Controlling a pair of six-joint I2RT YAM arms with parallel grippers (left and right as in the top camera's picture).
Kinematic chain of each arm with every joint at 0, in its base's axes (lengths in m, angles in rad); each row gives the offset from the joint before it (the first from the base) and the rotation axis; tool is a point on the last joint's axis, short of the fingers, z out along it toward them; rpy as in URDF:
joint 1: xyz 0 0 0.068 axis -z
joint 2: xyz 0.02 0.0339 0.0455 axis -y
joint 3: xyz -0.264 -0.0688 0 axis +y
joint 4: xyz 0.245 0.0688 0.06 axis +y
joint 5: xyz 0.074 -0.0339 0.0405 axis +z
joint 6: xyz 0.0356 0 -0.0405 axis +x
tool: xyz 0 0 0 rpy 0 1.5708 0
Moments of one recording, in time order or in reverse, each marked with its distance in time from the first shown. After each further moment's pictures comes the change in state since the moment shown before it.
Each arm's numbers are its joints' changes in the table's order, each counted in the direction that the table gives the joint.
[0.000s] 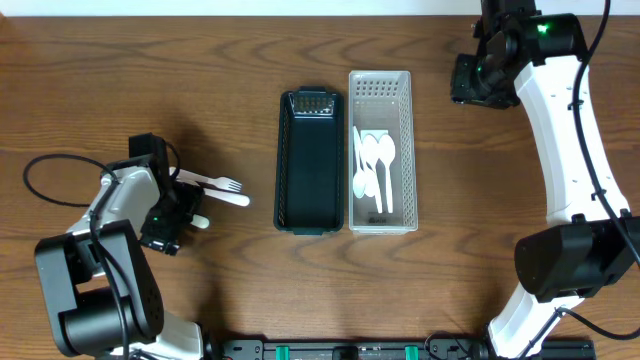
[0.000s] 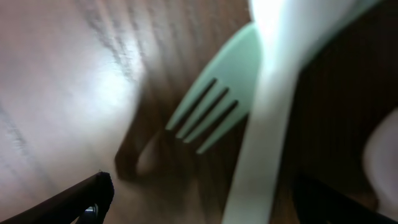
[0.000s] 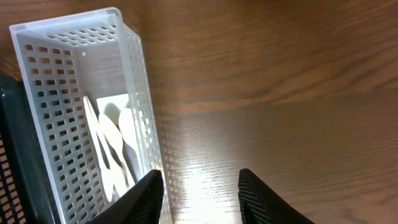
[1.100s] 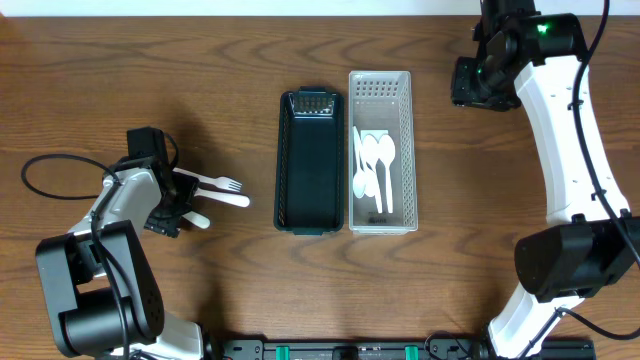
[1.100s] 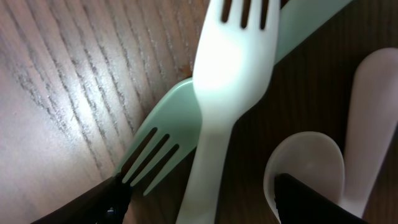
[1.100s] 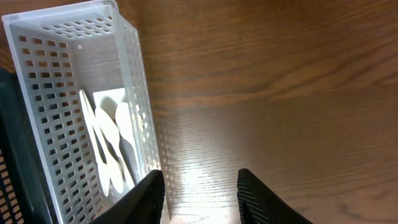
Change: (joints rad) left arm 0.003 0.004 0.012 -0.161 0.022 -0.018; right arm 0.003 0.000 0.000 0.018 0.000 -0.011
